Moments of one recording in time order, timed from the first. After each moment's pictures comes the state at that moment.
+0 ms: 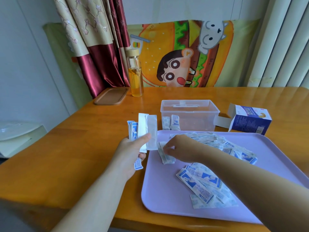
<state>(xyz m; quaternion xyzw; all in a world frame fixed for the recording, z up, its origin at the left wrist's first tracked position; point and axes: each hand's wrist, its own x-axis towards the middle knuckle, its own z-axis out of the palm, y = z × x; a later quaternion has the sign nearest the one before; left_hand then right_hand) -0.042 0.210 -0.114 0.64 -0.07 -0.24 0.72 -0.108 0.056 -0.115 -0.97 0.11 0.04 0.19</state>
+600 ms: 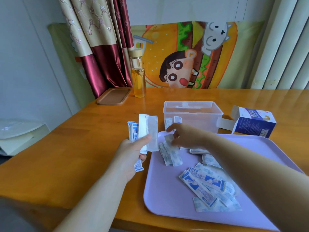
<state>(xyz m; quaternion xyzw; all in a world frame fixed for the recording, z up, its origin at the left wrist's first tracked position) -0.040 0.215 -0.113 0.64 -0.06 -0.24 0.73 -0.094 0.042 -0.088 -0.95 0.15 0.04 0.27</state>
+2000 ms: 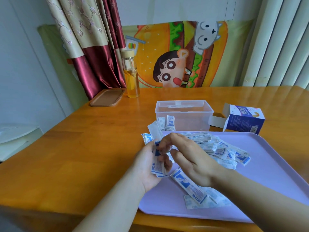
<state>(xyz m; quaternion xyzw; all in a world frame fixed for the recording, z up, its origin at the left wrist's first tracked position) -0.085 0.176 -0.113 0.45 0.00 -0.46 0.77 -0.168 0.068 -0.107 -0.90 -0.12 -0.22 0.35</state>
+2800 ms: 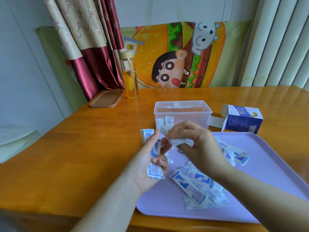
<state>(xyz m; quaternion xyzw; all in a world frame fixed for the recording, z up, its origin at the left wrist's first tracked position) -0.089 0.184 -0.104 0.41 -0.01 -0.47 0.78 -0.167 0.060 -0.099 -0.84 -0.02 -0.38 0.38</state>
